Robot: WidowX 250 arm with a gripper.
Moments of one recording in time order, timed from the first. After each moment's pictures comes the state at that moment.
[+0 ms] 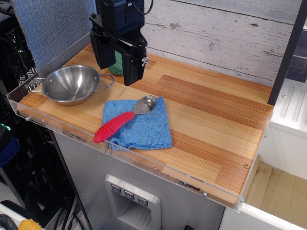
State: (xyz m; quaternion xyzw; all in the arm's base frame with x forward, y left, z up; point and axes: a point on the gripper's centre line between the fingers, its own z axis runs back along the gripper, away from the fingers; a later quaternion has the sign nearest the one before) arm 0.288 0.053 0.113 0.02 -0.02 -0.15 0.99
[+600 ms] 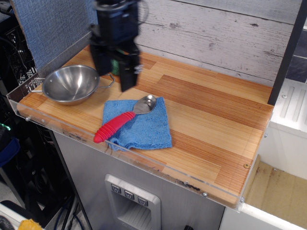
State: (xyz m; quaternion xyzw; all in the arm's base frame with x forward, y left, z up) arm 0.287 0.094 0.089 0.02 -0.02 -0.12 0.99
